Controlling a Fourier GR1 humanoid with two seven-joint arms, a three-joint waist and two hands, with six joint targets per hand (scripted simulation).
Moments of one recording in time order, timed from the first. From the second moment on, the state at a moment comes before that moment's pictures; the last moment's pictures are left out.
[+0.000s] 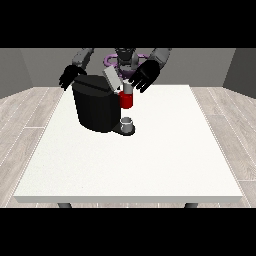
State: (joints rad) left arm -1.15 0.46 0.13 -0.64 -0.62 -0.13 -0.12; right arm -0.34 -0.04 -0.01 -1.38 -0.01 -0.17 -0.03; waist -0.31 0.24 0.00
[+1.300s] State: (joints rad) left arm -1.16 0.42 0.12 -0.62 -0.67 -0.13 -0.12; right arm -0.32 -0.05 -0.06 -1.37 -0.04 -0.15 -0.09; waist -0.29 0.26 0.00
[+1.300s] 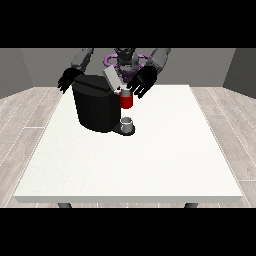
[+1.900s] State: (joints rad) left arm -1.17 0.43 0.11 -0.61 -0.68 -0.14 -0.14; right arm -0.34 -0.04 -0.06 -1.38 -0.04 -0.18 -0.04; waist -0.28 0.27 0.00
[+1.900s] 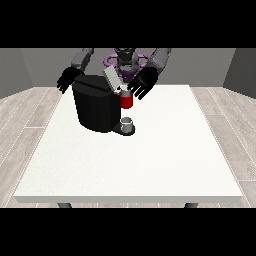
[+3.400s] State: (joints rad) left arm -1.14 0.44 0.06 -0.63 -0.76 -0.22 -0.17; right arm -0.29 -0.04 -0.08 -1.31 -0.04 -0.18 -0.10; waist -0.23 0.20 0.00
